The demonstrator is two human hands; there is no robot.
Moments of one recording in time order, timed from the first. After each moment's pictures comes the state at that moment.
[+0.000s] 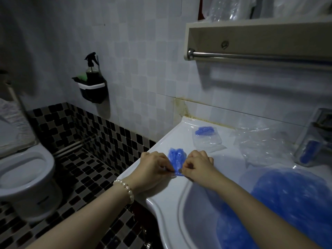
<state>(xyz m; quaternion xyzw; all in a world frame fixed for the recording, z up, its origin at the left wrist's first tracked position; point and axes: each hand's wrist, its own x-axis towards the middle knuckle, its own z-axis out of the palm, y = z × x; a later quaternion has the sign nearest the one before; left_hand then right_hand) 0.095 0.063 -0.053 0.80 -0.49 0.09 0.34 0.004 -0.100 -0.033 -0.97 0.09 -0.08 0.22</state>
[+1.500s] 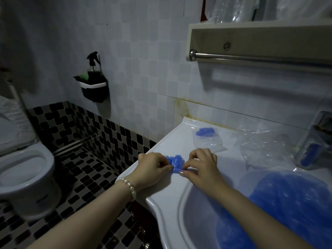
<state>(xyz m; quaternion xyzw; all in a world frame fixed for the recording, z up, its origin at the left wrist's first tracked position) 0.092 0.054 -0.046 0.87 -0.39 0.07 0.30 -0.001 -0.110 -0.056 -0.94 -0.02 -0.30 0.18</state>
